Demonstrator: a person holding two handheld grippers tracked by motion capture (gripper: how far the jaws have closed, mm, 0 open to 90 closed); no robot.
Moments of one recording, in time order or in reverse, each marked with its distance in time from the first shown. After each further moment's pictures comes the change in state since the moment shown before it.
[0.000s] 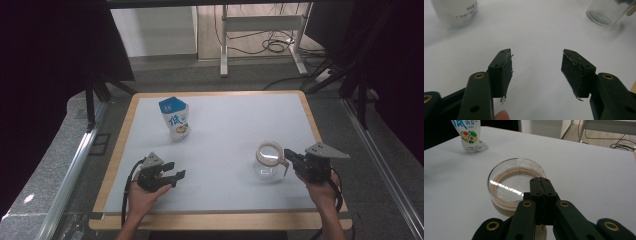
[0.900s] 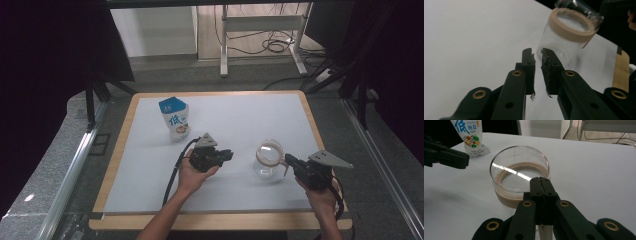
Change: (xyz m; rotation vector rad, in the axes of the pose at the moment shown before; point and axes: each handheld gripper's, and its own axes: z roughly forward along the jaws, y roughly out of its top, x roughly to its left) left arm -0.081 0.093 0.101 -0.027 -0.231 0.147; right arm 0.003 -0.018 -0.007 -0.049 0.008 0.066
